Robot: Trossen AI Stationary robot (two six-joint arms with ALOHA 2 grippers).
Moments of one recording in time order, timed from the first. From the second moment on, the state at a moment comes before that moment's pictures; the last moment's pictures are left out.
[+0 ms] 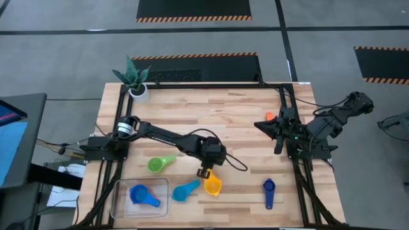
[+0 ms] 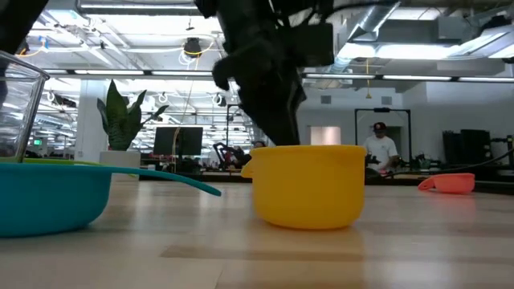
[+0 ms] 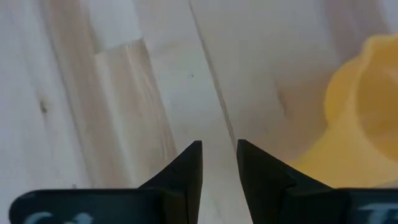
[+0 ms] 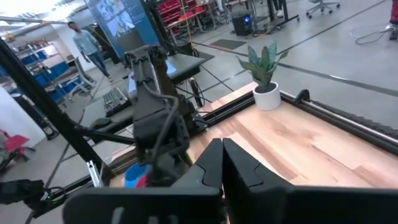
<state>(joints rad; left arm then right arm) -0.17 2.11 1.64 -0.69 -0.04 0.15 0.55 0.82 0.99 -0.34 0.82 0.52</state>
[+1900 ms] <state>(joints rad) -0.38 2.10 2.05 -1.26 0.01 0.10 0.55 0.87 0.99 -0.48 0.56 0.53</state>
